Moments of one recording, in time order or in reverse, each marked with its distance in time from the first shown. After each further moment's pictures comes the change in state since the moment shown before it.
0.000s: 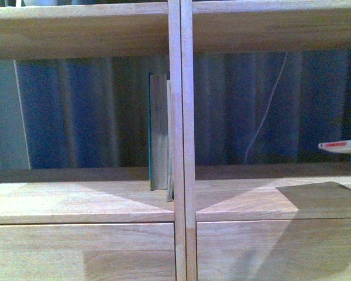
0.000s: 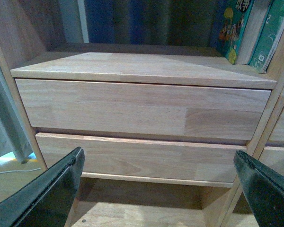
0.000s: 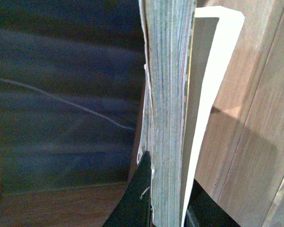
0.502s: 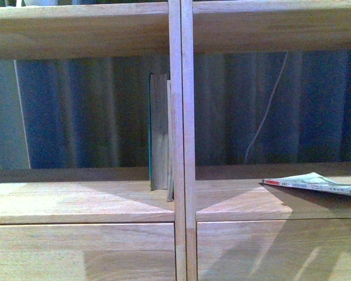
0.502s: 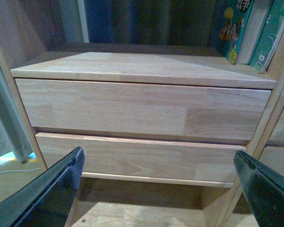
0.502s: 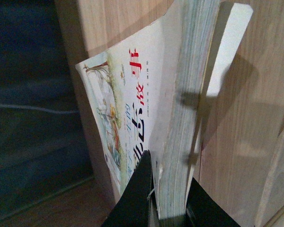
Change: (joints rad) left arm 0.000 0.000 0.000 0.000 0.000 0.000; right arm 0.163 0.431 0.189 -0.053 0.042 0.286
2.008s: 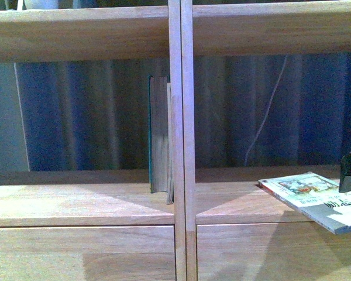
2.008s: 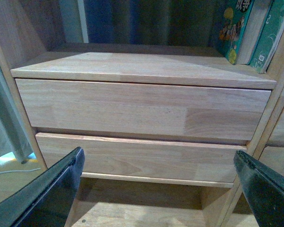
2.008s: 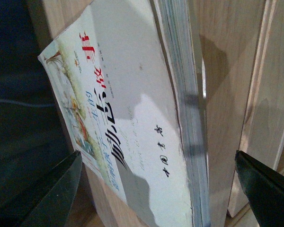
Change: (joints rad) left arm 0.000 0.000 0.000 0.000 0.000 0.000; right arm 0.050 0.027 -0.069 0.033 0.009 0.053
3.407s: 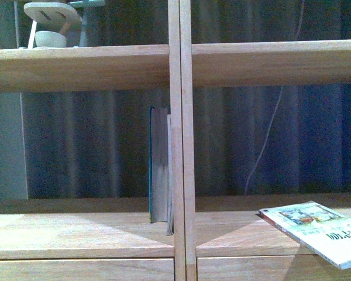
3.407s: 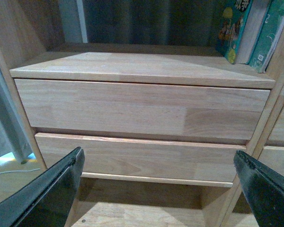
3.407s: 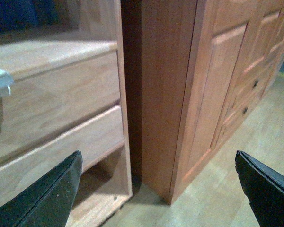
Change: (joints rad) left arm 0.000 0.000 0.000 0.000 0.001 0.000; right arm 0.147 -1.124 -0.929 -0.034 0.755 -1.190
